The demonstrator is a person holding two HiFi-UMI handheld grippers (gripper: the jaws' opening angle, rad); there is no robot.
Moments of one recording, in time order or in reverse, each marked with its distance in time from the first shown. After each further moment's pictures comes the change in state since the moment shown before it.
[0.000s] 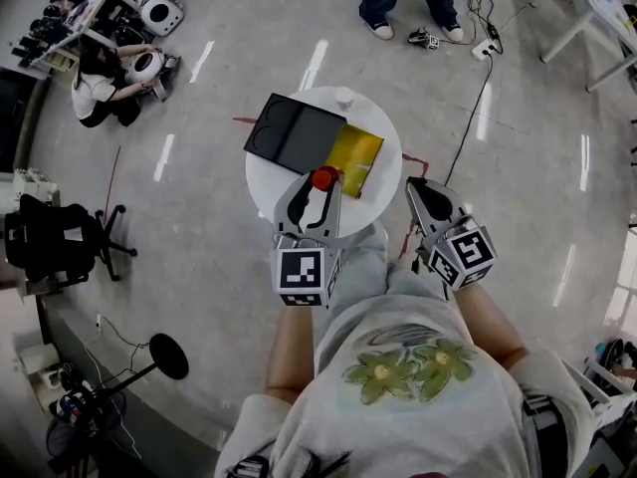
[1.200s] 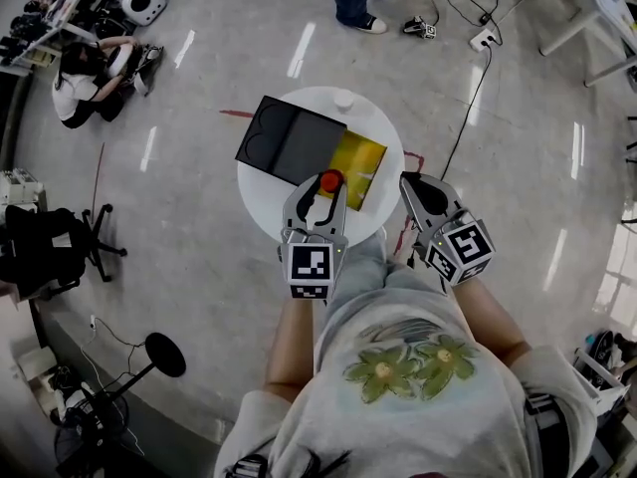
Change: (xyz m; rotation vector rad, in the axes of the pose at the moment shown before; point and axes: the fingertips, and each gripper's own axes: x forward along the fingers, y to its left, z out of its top) left arm 0.069 0.033 -0.052 -0.005 0.110 -0.065; right arm 0.076 -0.018 -0.004 0.006 0.081 0.013
